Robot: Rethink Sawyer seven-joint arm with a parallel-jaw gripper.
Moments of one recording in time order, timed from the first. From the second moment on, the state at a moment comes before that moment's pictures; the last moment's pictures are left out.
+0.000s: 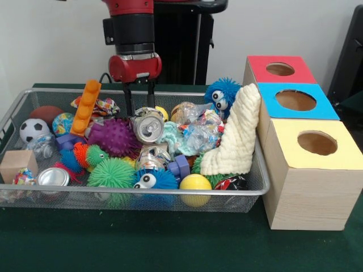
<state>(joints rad) -0.77 -0.66 0.31 2.03 -0.70 -0.14 1.06</state>
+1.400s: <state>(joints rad) -0.75 -0.69 0.38 2.02 -0.65 -0.23 1.06</state>
